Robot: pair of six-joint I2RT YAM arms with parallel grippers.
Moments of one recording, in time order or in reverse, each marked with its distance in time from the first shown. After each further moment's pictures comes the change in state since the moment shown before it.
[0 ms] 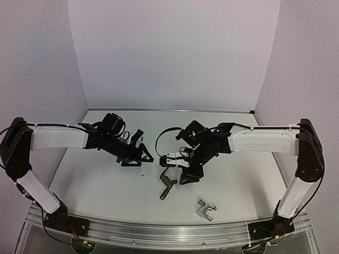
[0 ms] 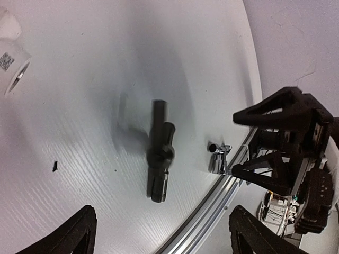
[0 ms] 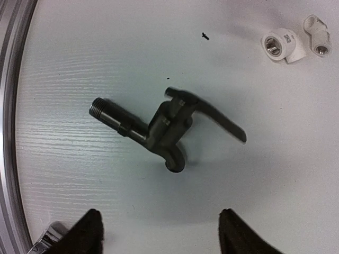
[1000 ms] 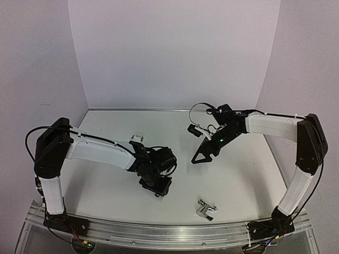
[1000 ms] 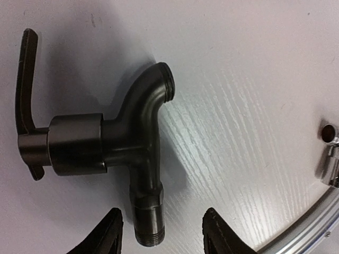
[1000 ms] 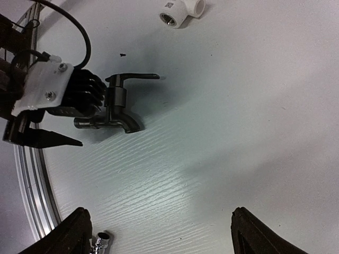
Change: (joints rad) left arm -0.488 0.370 0.326 -0.339 -0.644 -0.053; right arm -0.413 0.000 -0.027 0.023 -0.431 0.279
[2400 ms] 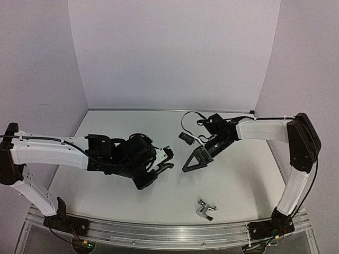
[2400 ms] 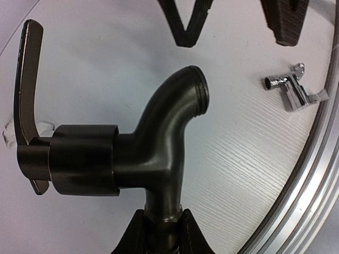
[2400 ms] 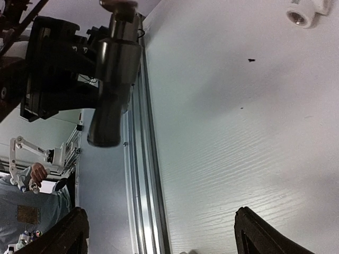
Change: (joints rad) left arm -0.085 -0.433 -0.156 0.027 -0.218 0.525; right arm 0.071 0.072 -0.032 0.011 -0.496 0.175
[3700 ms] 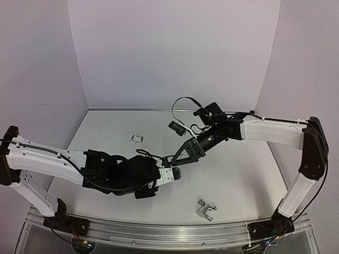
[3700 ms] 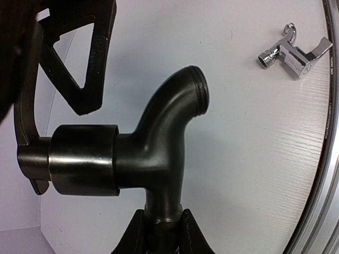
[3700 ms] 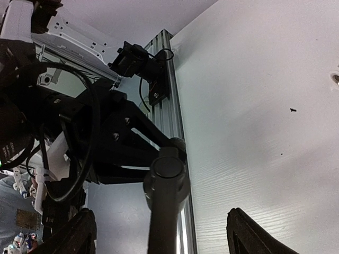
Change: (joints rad) left arm -0.187 -0.026 -0.063 0.104 -0.286 0.340; right arm 0.138 -0.121 0.049 0.161 0.044 0.261
